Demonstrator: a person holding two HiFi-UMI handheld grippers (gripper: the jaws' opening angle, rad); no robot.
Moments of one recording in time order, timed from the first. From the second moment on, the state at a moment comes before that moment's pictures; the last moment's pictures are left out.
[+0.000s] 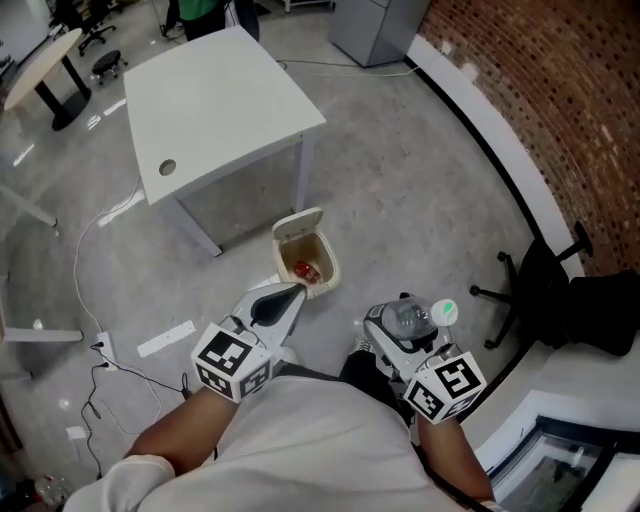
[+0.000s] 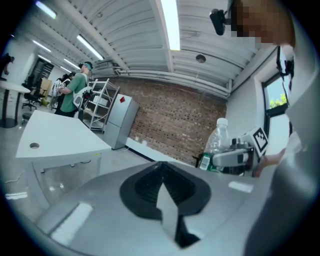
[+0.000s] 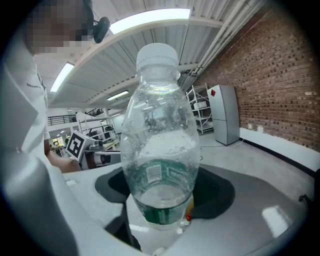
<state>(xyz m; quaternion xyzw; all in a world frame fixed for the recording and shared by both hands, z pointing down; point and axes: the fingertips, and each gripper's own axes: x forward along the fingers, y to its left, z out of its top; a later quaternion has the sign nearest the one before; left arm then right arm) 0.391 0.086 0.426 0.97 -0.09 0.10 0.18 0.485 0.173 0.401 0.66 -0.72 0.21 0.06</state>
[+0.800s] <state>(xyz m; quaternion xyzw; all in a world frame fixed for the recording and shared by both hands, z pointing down) 0.510 0.061 0.432 0.94 -0.27 0.07 0.17 0.612 0.093 0.424 0.50 -0.83 0.22 0.09</state>
